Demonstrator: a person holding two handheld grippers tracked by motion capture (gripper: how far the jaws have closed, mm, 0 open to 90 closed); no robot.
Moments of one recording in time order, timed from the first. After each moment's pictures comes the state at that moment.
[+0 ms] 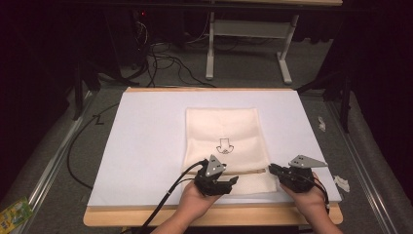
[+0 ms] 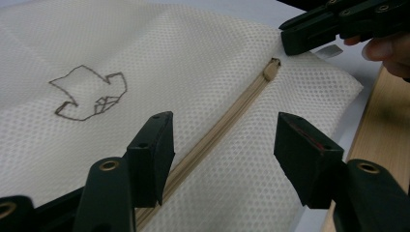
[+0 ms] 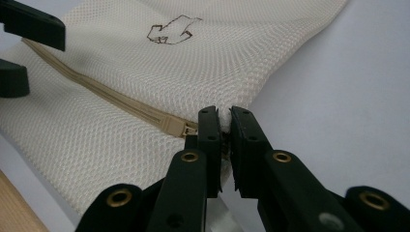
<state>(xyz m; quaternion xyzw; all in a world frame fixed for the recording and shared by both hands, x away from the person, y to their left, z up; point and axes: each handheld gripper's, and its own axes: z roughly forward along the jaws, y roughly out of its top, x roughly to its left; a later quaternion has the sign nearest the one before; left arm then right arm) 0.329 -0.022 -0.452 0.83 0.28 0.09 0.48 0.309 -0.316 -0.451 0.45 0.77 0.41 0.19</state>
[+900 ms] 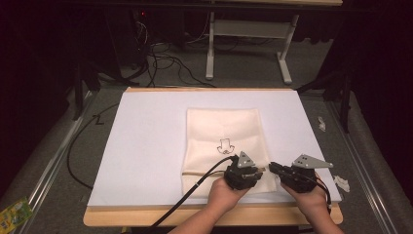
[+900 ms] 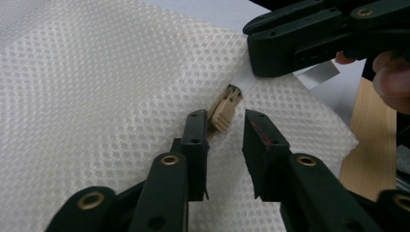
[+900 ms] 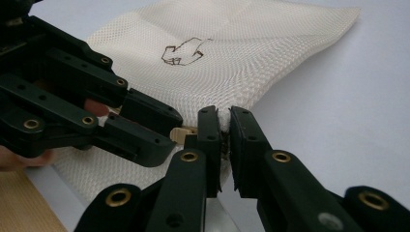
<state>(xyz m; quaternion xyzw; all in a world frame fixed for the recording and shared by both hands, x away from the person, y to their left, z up) 0.347 -0.102 -0.465 0.83 0.27 0.03 0.48 0.306 -0.318 -0.443 0.43 0.76 0.44 0.19</state>
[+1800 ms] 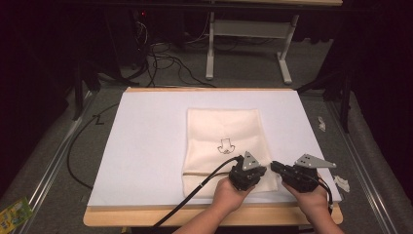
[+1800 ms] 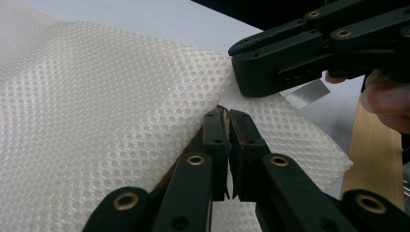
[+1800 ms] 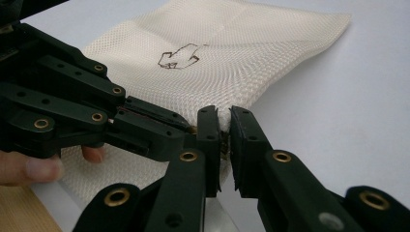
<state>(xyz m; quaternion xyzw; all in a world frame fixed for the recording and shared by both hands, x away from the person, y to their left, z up) 0.342 -0.113 -0.462 0.82 0.25 0.06 0.50 0.305 -0.323 -0.442 0.44 0.75 0.45 0.19</state>
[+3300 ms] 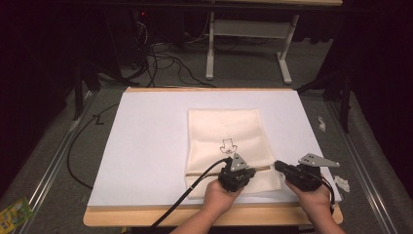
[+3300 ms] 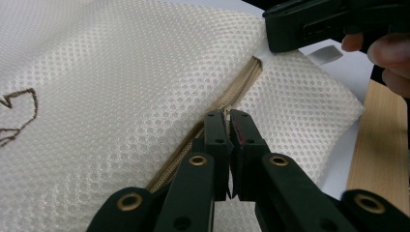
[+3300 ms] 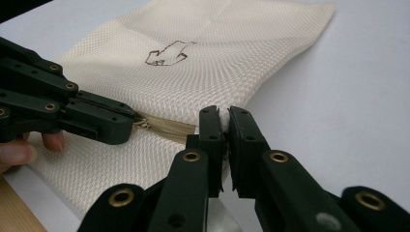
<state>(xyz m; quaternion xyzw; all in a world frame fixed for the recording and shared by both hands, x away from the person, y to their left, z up) 0.341 -0.083 -0.469 0.83 0.27 0.06 0.49 0.307 -0.332 -0.444 0.47 0.74 0.44 0.19</state>
